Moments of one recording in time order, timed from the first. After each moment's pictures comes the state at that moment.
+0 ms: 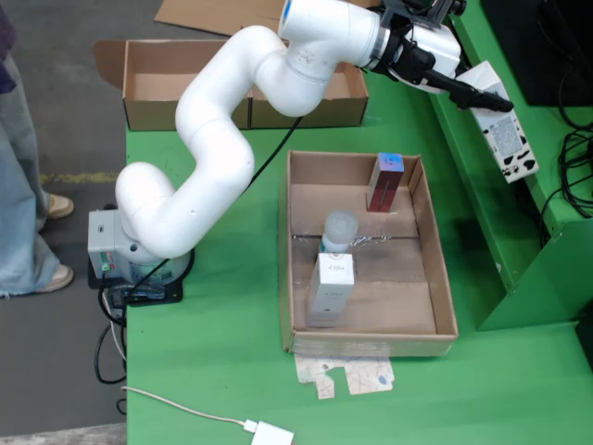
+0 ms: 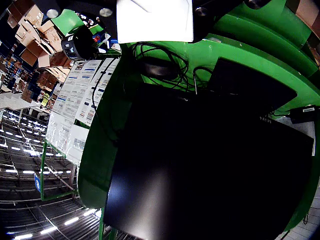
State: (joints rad) arm 0.35 -0.75 -0.03 0.50 0.96 -0.16
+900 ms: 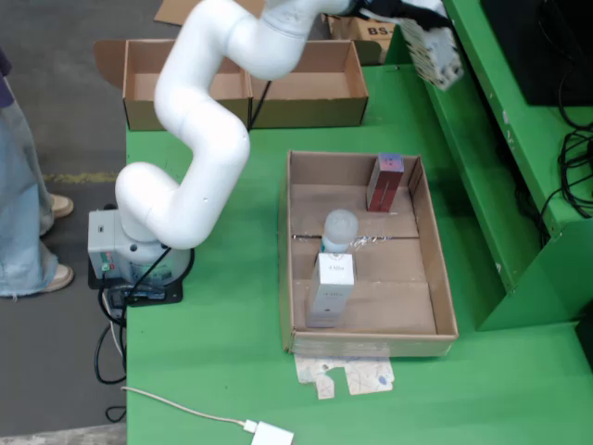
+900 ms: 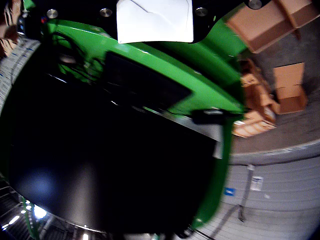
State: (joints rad) arm 0.64 -0.58 -0.03 0.27 1.20 -0.16
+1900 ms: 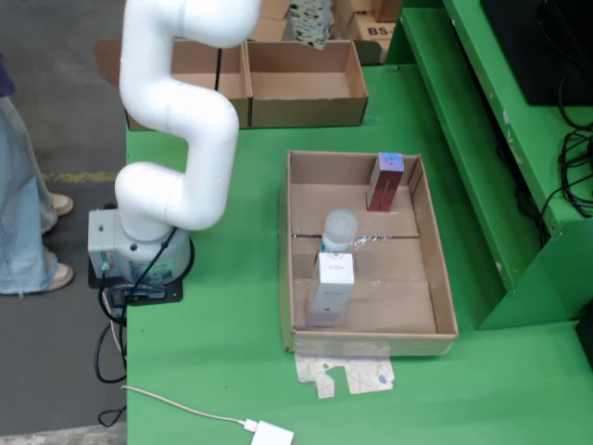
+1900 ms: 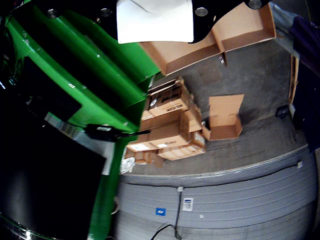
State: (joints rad) arm 1.10 -0.38 -0.02 -0.19 1.34 -0.03
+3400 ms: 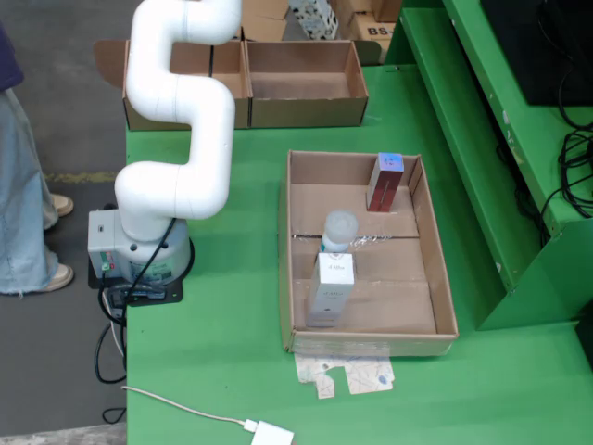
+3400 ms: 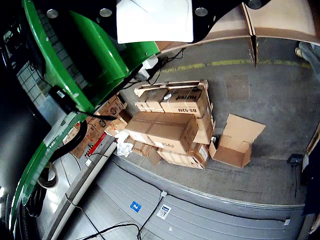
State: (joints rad) arm 1.38 -1.05 -0.03 0.42 0.96 -0.25
